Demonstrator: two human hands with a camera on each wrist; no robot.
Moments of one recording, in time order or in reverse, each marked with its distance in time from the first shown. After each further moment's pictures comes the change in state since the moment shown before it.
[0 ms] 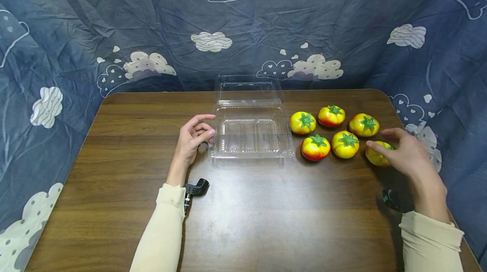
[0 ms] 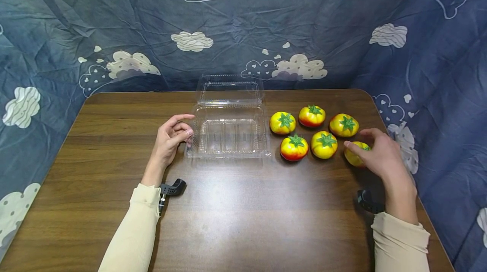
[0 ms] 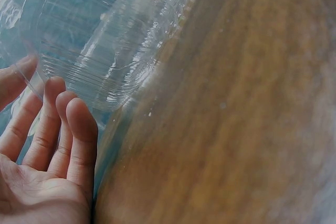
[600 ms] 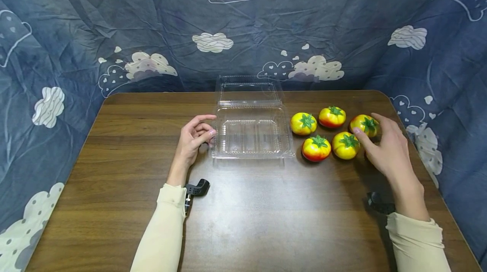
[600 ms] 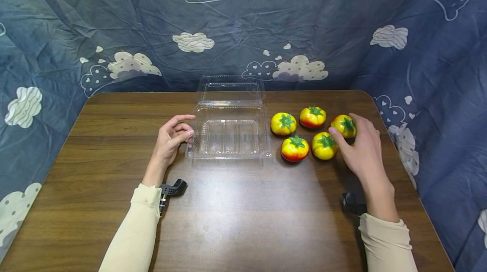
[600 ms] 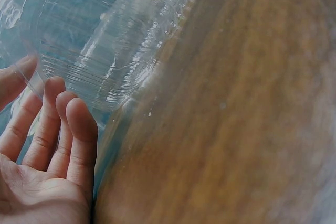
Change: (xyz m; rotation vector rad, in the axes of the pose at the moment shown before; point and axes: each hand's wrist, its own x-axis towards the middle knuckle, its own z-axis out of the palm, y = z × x) left_hand 0.000 0.000 0.000 -0.007 -0.014 0.010; right_hand -0.001 -0.046 0.024 0.093 0.239 -0.122
